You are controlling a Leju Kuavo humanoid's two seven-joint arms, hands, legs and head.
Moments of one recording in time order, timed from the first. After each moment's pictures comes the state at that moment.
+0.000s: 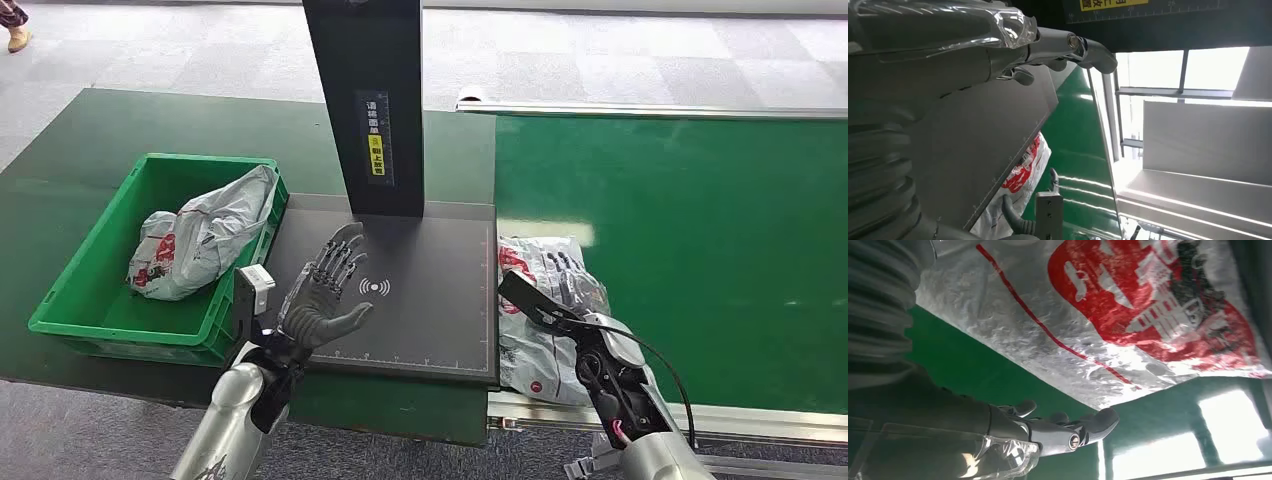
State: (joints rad) left arm -0.29 -0.15 -0.24 -1.13 0.14 -0.27 -0.42; right arm -0.53 -0.06 0.27 -0.78 0.89 -0.05 0.13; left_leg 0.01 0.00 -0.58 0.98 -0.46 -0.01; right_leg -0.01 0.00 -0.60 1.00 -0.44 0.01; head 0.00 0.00
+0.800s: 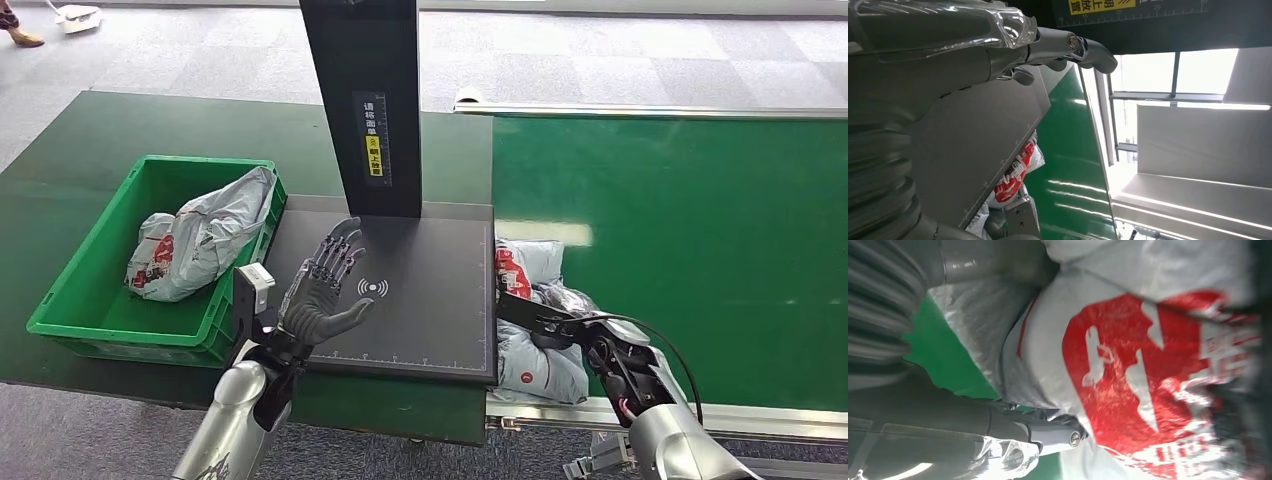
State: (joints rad) left arm -0.29 -0.15 -0.25 -1.13 0.12 -0.24 -0.44; right arm -0.65 -0.08 0.27 -0.57 0.92 0.29 -0.10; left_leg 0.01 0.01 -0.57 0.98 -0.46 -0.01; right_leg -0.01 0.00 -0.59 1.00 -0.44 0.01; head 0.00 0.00
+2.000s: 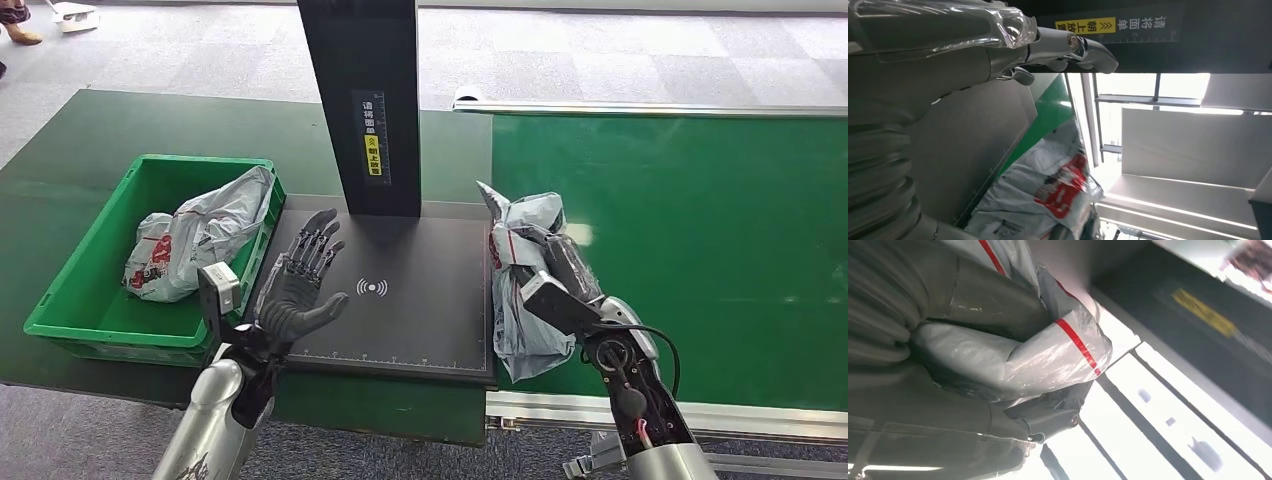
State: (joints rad) left arm -0.28 -0.11 -0.21 -1.20 0.19 -0.28 -0.45; right arm -0.45 -0.06 0.23 -1.11 0.47 0.04 -0.53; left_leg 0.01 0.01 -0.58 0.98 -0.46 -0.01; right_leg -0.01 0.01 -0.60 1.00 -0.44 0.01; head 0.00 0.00
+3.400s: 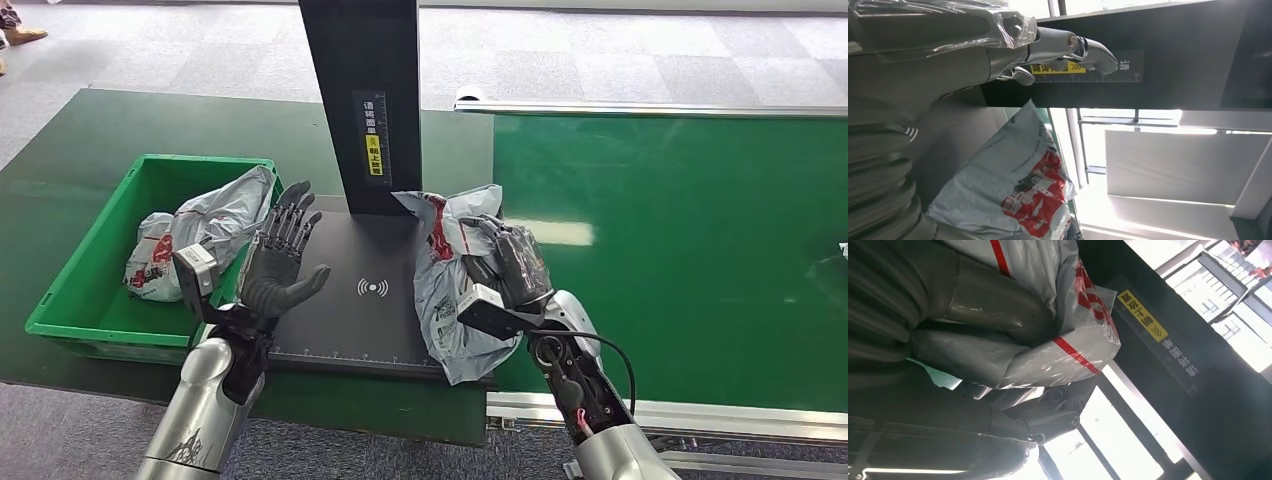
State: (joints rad) left arm -0.36 -0.09 -0.18 -1.16 0.18 -0.24 -0.51; right arm -0.54 0.08 0.33 -0.92 0.61 -0.26 -0.63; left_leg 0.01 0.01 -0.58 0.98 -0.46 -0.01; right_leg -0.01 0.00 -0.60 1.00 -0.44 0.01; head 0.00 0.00
